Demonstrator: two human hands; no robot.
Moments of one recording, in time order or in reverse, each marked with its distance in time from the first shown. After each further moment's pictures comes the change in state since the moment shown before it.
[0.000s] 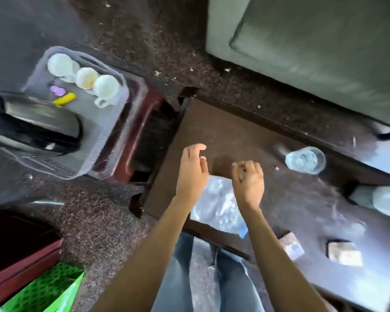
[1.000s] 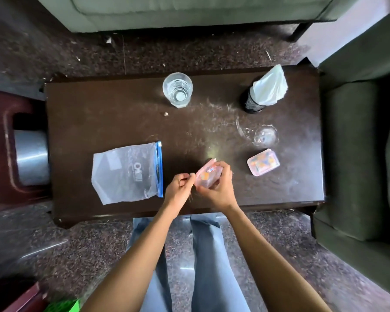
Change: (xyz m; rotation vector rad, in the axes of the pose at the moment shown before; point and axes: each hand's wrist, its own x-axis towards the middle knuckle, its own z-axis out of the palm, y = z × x) left_hand -0.190 0.036 0.244 -0.153 -0.594 -0.564; right_hand -0.124 0.280 -0.097 0.554 -0.173 0.366
